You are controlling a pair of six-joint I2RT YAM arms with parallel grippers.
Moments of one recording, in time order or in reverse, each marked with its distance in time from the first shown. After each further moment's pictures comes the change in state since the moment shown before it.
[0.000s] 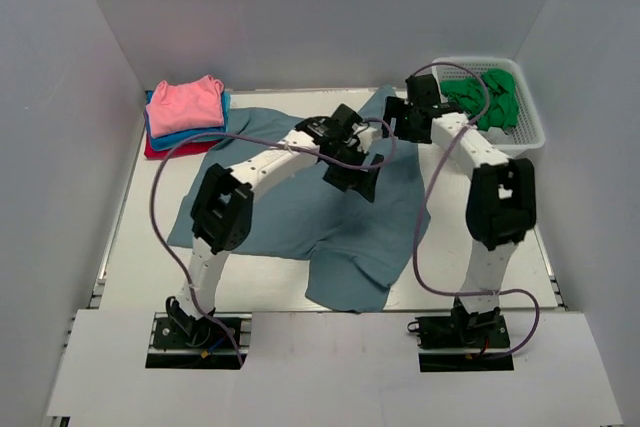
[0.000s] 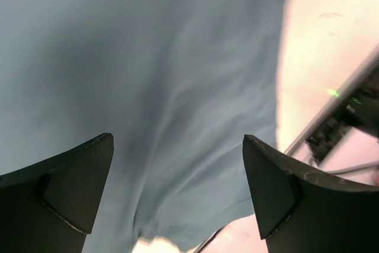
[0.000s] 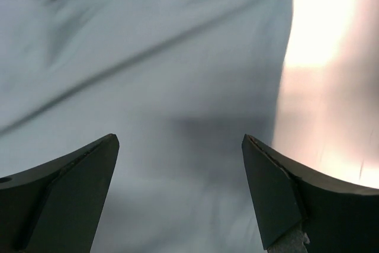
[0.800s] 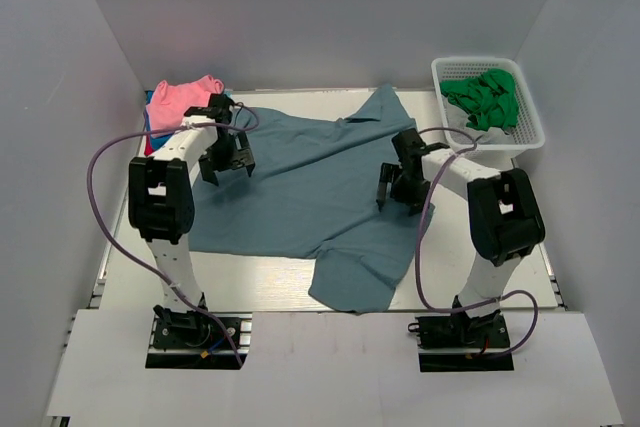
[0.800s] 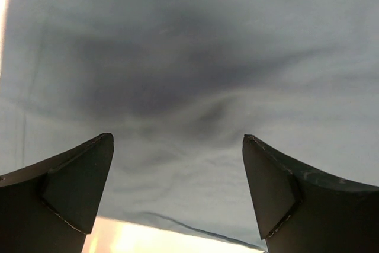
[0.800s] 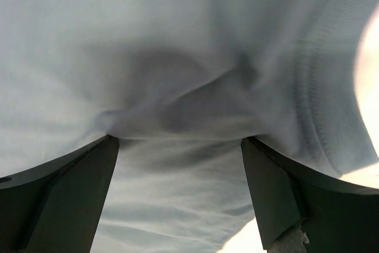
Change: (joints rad) left arm 0.613 -0.224 -0.365 -0.106 -0.534 -0.211; right arm 0.119 -0.231 -0.514 -0.161 -0.064 0.188
